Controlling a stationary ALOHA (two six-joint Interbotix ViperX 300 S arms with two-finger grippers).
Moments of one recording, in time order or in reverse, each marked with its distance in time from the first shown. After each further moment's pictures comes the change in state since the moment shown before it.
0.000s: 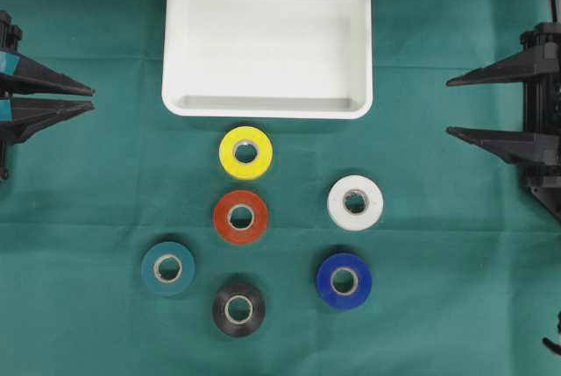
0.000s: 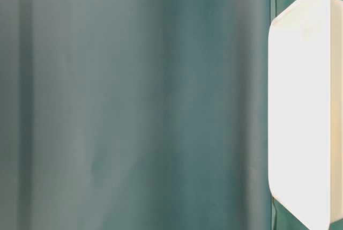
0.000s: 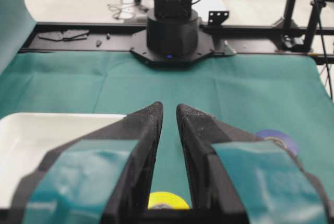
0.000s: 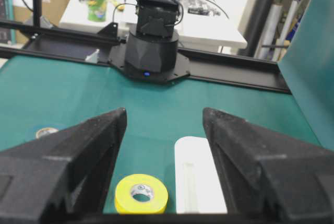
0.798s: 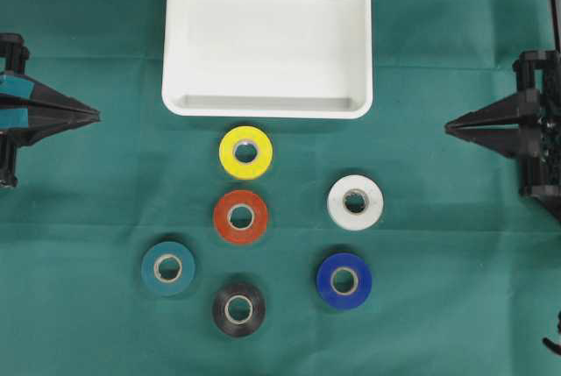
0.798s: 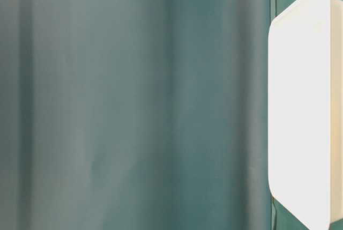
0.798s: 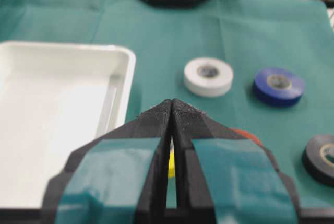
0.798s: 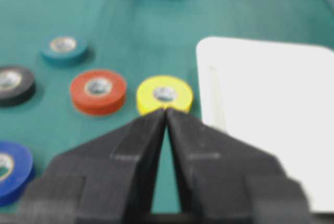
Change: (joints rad) left arm 0.000 0.003 0.129 -0.028 0.000 -0.005; right arm -0.002 -0.052 0.169 0.000 0.087 0.083
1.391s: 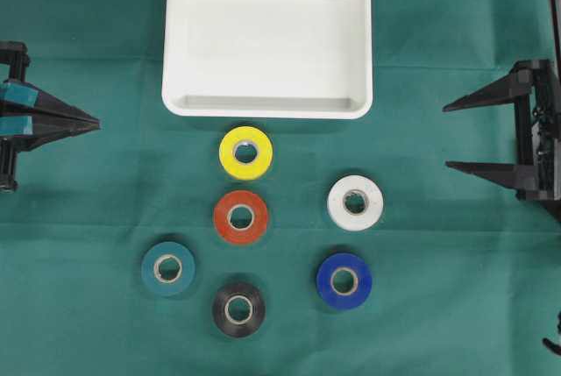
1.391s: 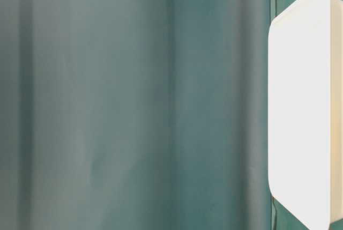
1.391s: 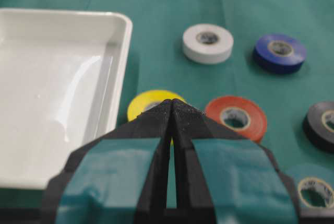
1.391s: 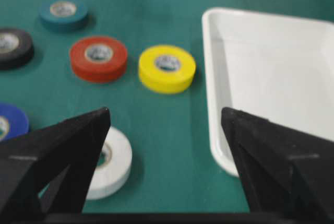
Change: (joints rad) left arm -0.011 -0.015 0.025 0.000 0.078 0.002; right arm 0.009 0.021 0.044 -0.041 0.000 0.002
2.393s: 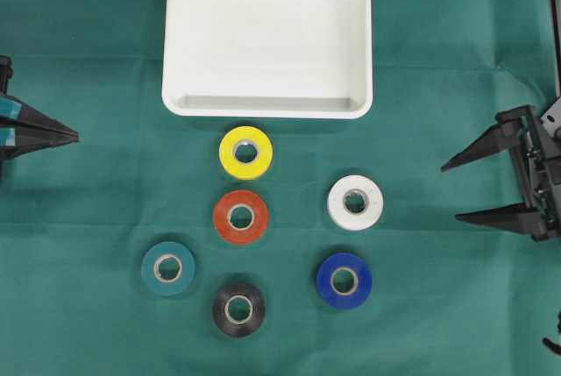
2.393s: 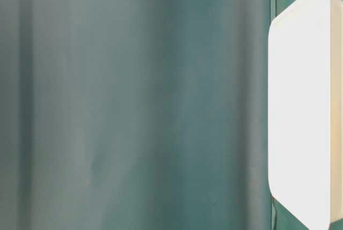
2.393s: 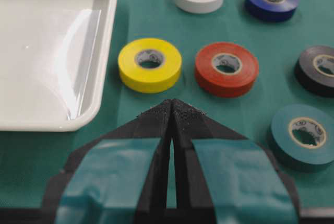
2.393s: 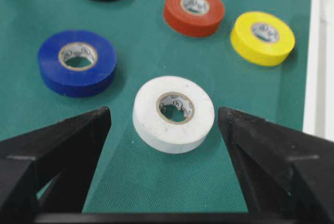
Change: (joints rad) left arm -0.023 -0.170 0.078 0.000 0.164 0.000; right arm 0.210 0.124 0.017 -0.086 0.000 0.000
